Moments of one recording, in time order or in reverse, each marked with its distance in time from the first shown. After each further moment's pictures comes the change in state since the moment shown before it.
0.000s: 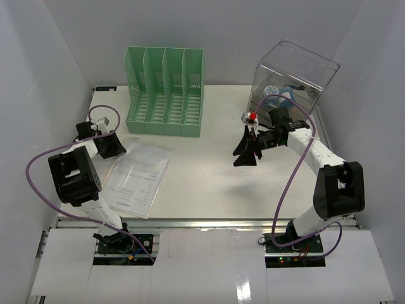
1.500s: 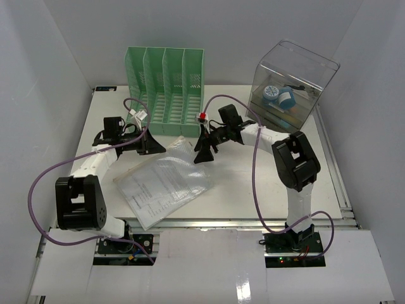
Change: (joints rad) left arm -0.334 -0.325 -0.100 -0.068 0.577 -0.145; right arm 0.329 0.464 0.245 0.600 0.150 0.424
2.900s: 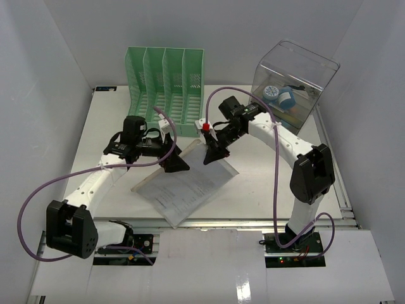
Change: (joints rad) left arm -0.316 -0.203 0.020 -0.079 0.047 0.266; right arm 0.062 -0.197 0.236 -0.904 0.050 -0.758
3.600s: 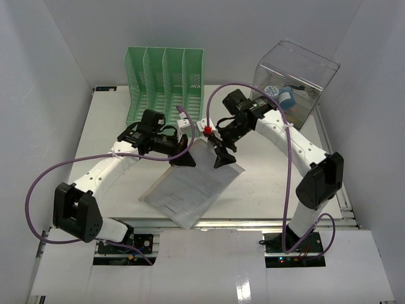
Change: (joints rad) left arm -0.156 0.148 0.202 -0.242 -0.096 0.147; right arm 0.013 -0.074 0.116 -0.182 0.188 -0.097
